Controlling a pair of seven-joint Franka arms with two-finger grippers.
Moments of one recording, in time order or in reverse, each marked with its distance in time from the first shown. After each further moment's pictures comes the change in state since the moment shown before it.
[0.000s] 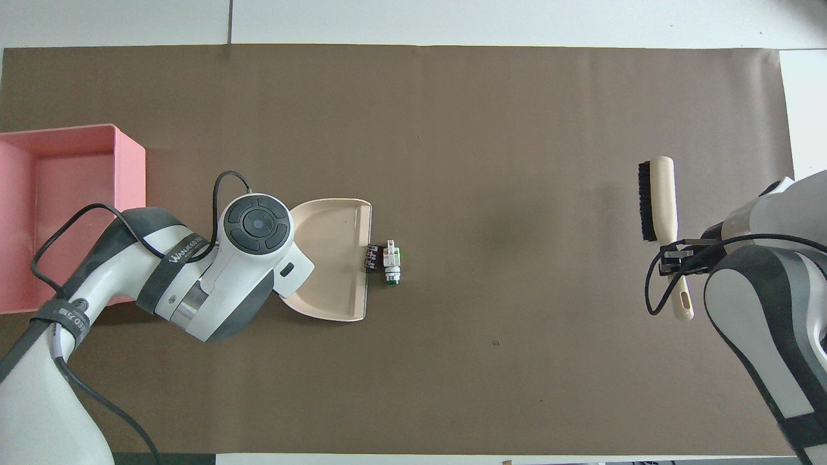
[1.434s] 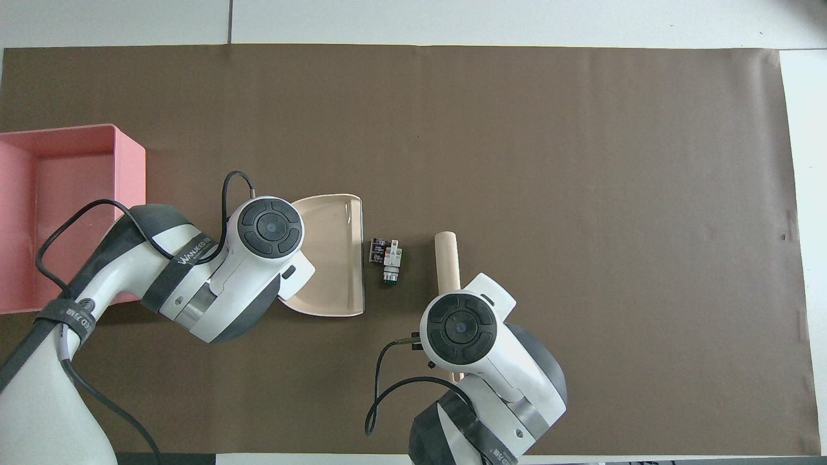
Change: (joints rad) left arm -0.020 0.000 0.002 0.012 0.071 -0.045 0.001; right arm 0.734 0.165 0.019 -0.047 0.036 0.252 0.639
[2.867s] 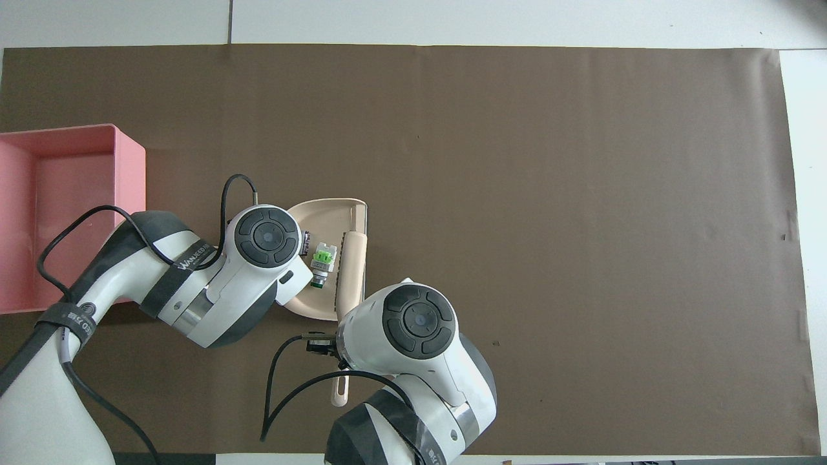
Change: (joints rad) left arm 0.018 -0.020 0.004 -0.061 0.007 0.102 0.032; right arm 0.035 0.079 0.043 0.226 0.394 0.057 -0.001
